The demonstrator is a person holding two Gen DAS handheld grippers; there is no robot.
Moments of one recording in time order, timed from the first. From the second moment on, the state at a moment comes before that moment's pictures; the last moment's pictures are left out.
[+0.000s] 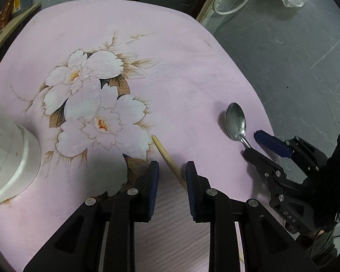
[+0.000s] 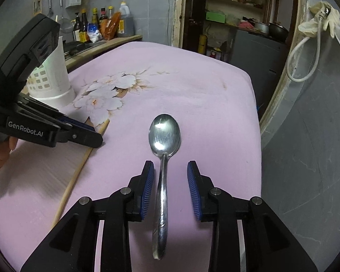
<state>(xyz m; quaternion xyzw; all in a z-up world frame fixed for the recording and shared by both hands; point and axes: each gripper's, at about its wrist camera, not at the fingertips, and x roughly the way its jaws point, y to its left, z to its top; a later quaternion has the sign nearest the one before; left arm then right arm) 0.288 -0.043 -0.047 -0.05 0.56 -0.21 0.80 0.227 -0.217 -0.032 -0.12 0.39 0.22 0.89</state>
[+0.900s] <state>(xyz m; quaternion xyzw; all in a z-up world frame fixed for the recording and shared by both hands) 0.241 -0.031 -0.038 0.11 0.52 -0.19 0.83 0.254 -0.184 -0.038 -0.17 0.39 0.19 0.88</state>
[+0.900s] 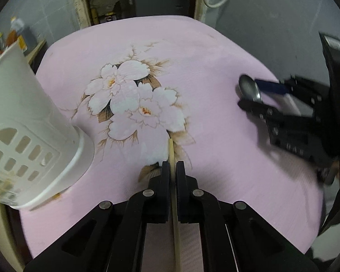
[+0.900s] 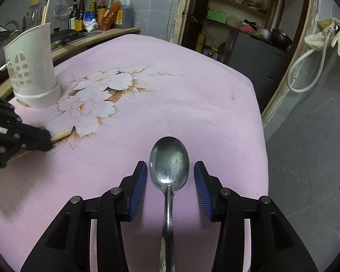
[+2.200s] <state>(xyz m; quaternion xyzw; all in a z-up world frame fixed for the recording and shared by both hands) 0.156 0.025 0.039 -0.06 0.17 -0.09 0.98 0.162 -0.131 0.047 -0.15 0.06 0.16 0.97</state>
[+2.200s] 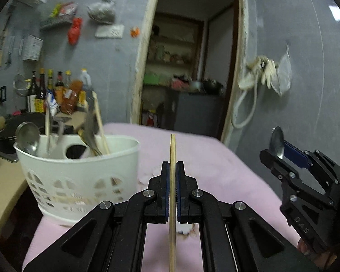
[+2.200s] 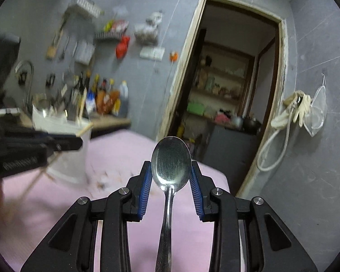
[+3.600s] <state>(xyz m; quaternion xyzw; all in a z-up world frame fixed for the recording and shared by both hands) 0.174 0.248 0.118 -0.24 -0.11 0.06 0.96 0.248 -0.025 0.104 0.13 -0.07 0.33 0.93</state>
